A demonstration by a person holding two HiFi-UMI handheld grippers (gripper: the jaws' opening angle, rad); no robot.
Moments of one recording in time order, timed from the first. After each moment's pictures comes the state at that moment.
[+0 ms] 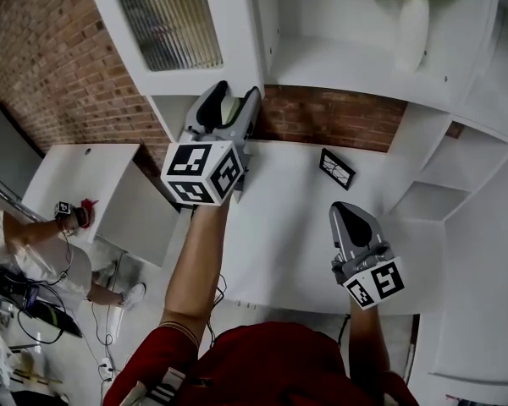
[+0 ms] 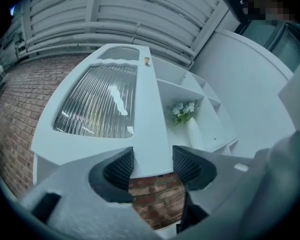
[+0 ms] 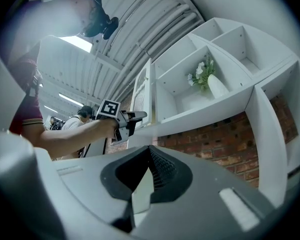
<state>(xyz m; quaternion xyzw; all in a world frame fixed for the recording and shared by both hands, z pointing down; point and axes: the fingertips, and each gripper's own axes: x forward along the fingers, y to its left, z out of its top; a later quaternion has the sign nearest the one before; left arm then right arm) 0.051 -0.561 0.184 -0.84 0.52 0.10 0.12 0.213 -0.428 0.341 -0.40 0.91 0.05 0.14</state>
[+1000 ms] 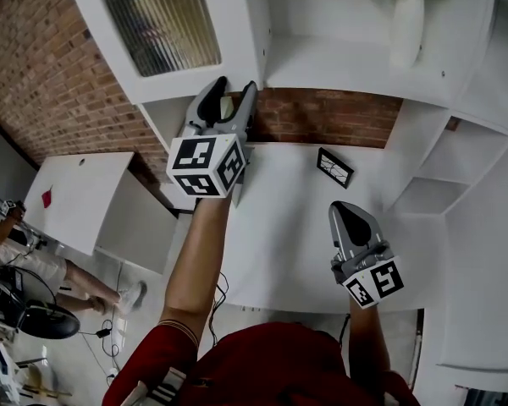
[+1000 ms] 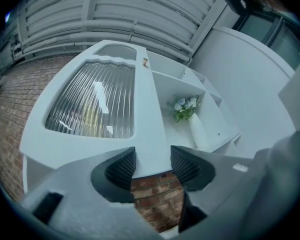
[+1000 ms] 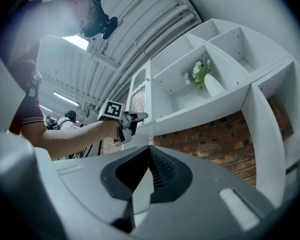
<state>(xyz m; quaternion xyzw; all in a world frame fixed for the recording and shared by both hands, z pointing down) 0.051 -0.593 0.185 -0.84 0.52 0.09 0.13 0.207 -0.438 0.345 -0.42 0.90 0.04 0.14</state>
